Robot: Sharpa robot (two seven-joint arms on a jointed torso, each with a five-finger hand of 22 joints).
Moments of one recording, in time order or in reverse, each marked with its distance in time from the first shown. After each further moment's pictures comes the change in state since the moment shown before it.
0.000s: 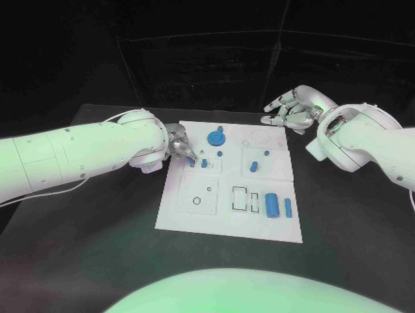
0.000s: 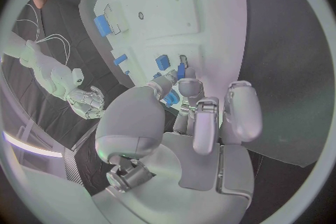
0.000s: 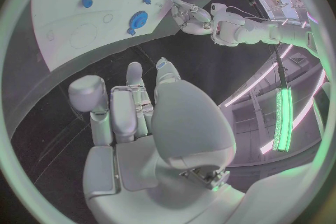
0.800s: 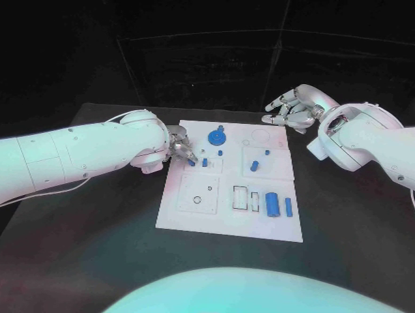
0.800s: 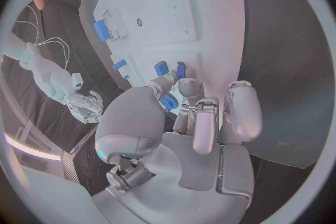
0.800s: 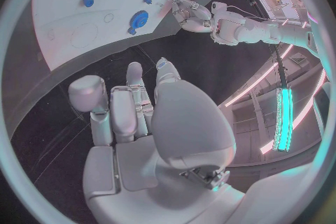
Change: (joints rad) left arm -0.006 0.009 -0.002 -0.010 -0.004 0.035 -0.005; left_hand -0.001 -0.001 0.001 -0.001 0.003 0.001 -0.001 0.000 0.002 -0.002 -0.001 0.000 0.000 0.000 0.000 0.000 0.000 0.000 0.000 0.000 0.000 0.000; right arm 0.000 0.000 0.000 -0.004 0.000 0.000 0.000; right_hand 0.000 0.000 0.000 0.000 0.000 0.000 0.000 0.000 0.000 0.000 0.000 0.000 0.000 0.000 0.000 0.000 0.000 0.000 0.000 0.000 0.000 0.000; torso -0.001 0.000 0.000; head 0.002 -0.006
